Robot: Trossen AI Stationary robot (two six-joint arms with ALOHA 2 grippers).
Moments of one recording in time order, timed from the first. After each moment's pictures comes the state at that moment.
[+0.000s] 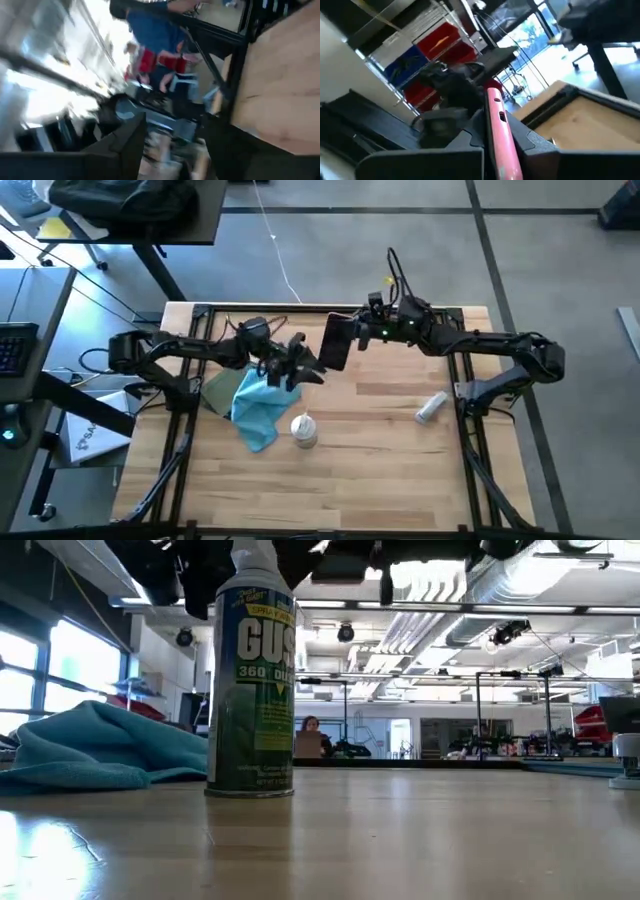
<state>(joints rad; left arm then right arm) 0.31 1.47 0.78 0.78 0.75 1.08 -0.30 1.37 1.04 0.37 -0.17 0.58</state>
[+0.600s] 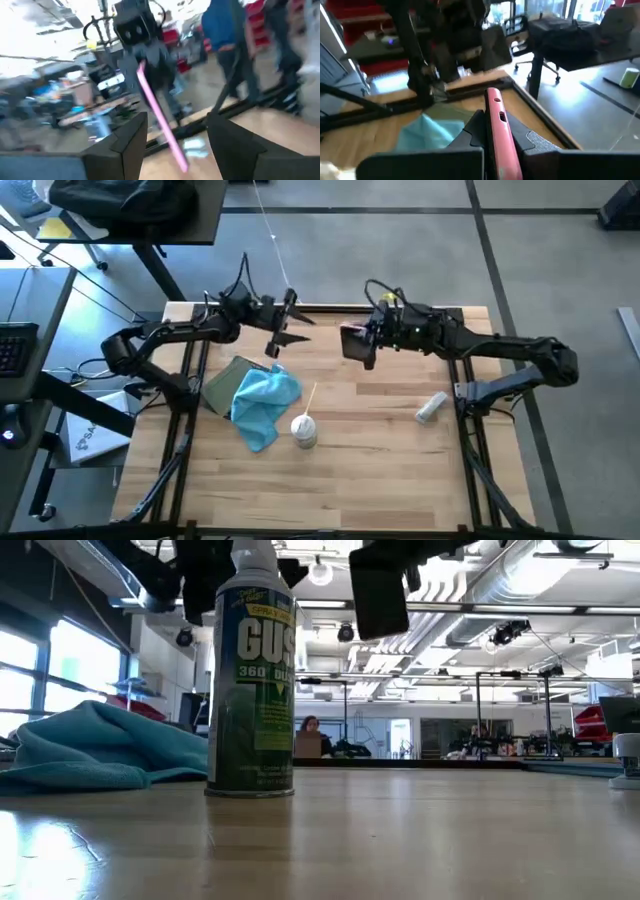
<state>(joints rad) 0.60 1.51 0.85 0.83 0.95 0.10 -0.21 1.27 1.01 0.02 0.06 0.06</state>
